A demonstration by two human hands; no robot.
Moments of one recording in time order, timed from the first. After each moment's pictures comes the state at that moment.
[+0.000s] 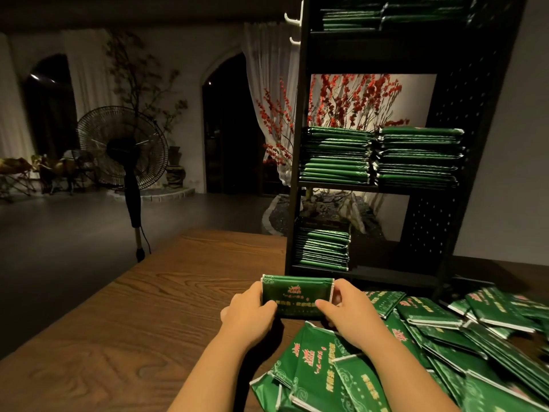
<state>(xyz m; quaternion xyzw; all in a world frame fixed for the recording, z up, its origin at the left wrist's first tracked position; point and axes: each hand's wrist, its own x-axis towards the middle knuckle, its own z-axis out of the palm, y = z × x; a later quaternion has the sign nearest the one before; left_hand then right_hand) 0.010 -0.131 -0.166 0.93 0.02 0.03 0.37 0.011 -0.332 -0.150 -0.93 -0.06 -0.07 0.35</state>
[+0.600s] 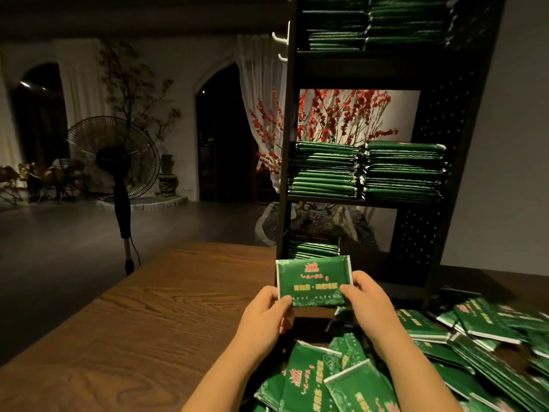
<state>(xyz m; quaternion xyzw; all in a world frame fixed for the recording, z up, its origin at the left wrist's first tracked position) -0.003 -0.172 -0.144 0.75 -0.05 0.05 0.66 0.012 -0.362 -0.117 -0.83 -0.01 -0.13 0.54</state>
